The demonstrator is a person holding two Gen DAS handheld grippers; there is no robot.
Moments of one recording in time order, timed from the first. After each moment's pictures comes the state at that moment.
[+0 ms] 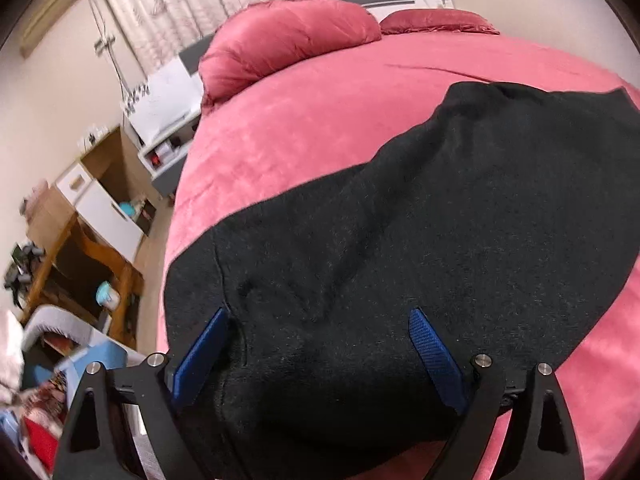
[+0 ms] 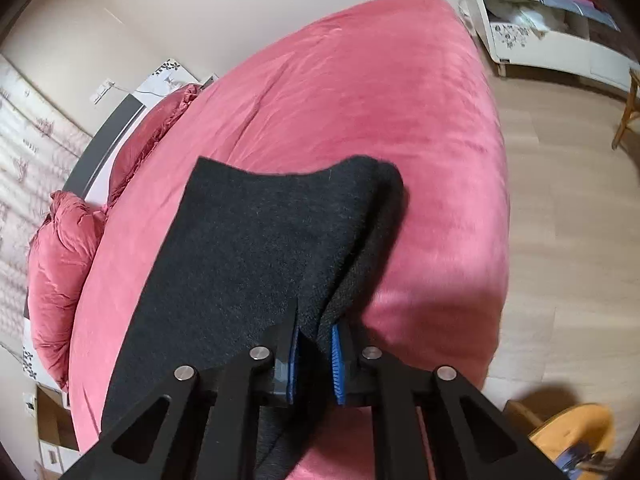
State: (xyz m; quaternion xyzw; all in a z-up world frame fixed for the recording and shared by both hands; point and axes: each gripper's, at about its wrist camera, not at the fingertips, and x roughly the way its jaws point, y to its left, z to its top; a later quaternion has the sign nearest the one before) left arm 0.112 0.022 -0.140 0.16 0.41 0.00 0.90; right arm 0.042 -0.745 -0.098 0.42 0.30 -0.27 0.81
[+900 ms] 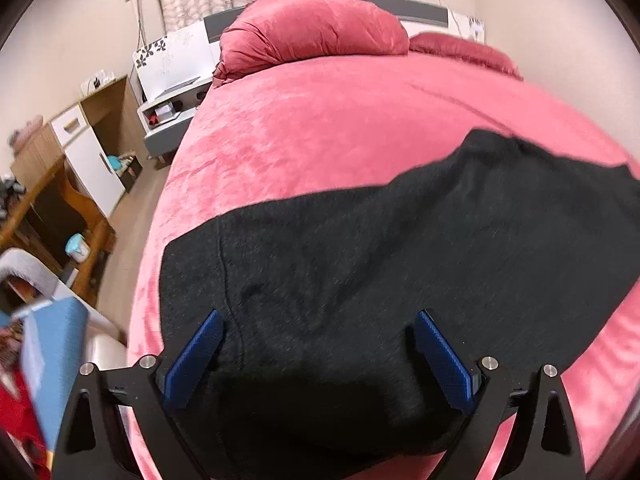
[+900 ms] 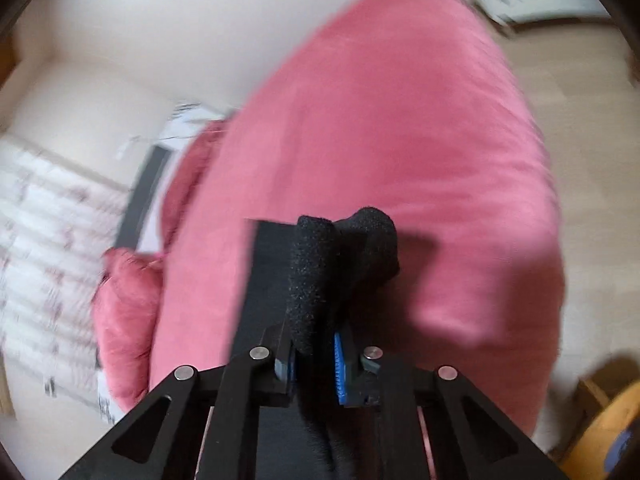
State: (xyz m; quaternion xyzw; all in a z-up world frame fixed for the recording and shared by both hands) left arm 0.124 0.044 -0.127 0.04 0.41 -0.01 0.91; right arm 0.060 -0.740 -0.047 0.49 0.23 -0.17 0.82
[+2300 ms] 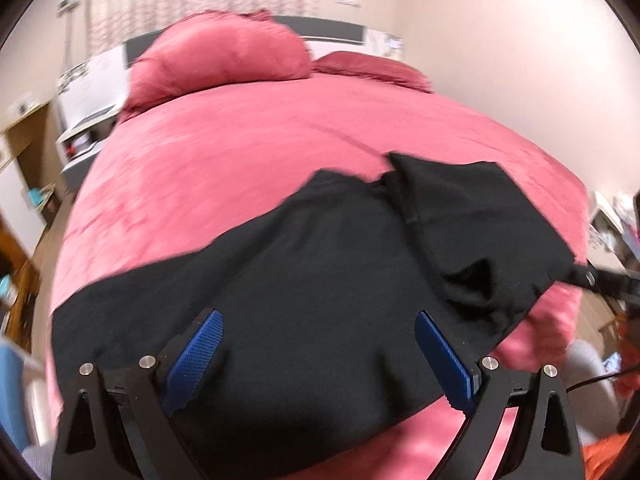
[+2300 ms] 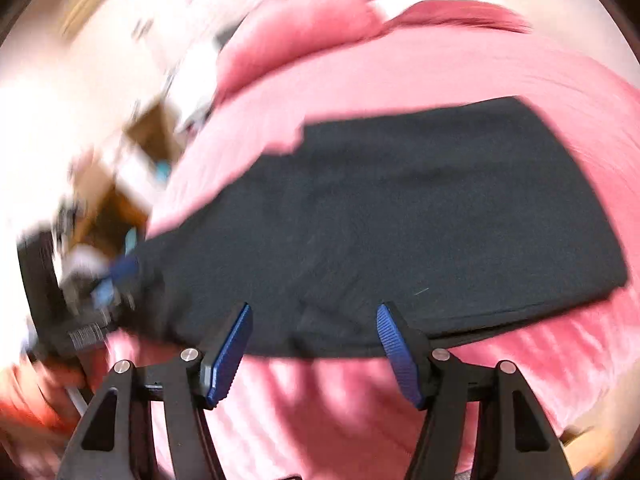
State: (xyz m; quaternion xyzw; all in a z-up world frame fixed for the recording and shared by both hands) left arm 0.119 -0.067 -0.086 0.03 0.38 -0.18 0.91; right arm 0.012 -0.327 -0.030 0.18 0.40 0.10 0.89
